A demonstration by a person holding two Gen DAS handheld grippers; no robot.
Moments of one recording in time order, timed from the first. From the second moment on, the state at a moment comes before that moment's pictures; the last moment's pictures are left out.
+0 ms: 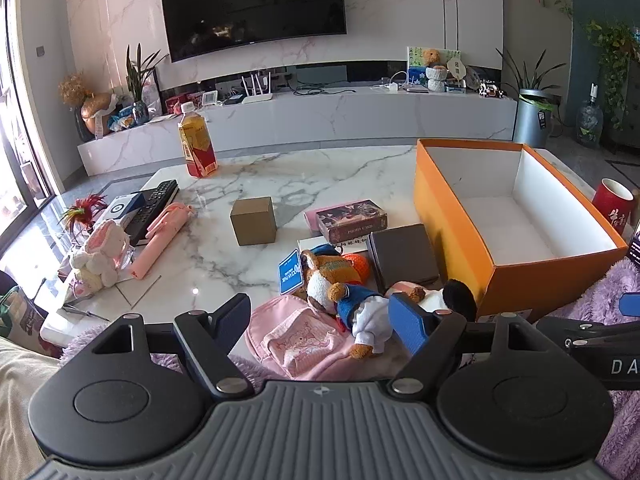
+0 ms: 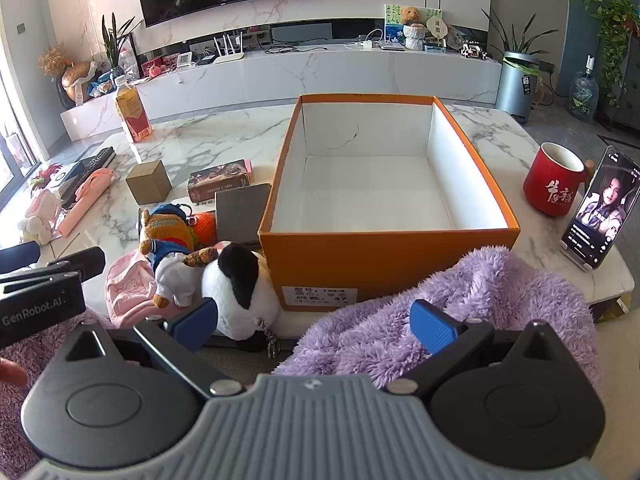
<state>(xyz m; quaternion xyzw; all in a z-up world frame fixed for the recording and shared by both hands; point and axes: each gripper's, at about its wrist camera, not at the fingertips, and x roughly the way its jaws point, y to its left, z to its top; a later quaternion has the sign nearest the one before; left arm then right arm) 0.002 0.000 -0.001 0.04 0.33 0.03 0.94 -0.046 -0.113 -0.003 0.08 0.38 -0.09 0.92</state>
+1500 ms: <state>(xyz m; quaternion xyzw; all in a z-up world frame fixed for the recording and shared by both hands) 0.026 0.022 -0.025 -0.04 0.41 -0.07 0.91 -0.008 -0.094 -0.023 0.07 0.40 0.00 0.91</state>
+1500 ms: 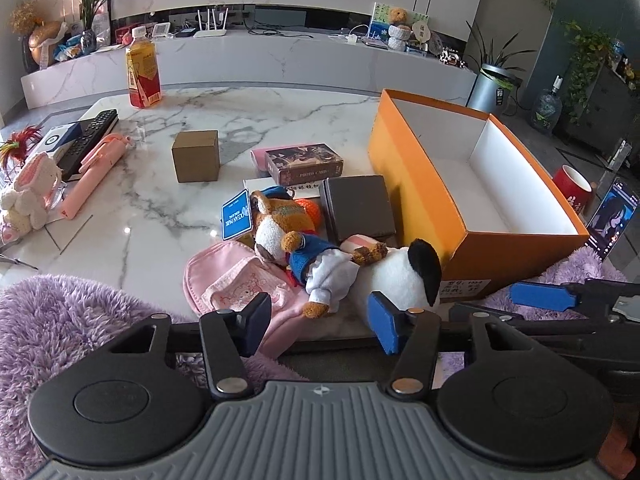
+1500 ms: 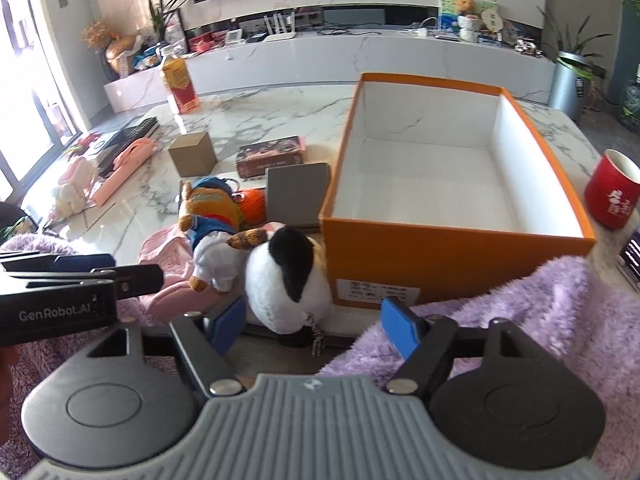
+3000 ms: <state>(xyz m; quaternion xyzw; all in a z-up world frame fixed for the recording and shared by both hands) 0.128 0.033 -0.082 -0.18 0.51 -0.07 0.84 0.060 -0.093 -0.073 0.09 0.50 0.03 0.86</state>
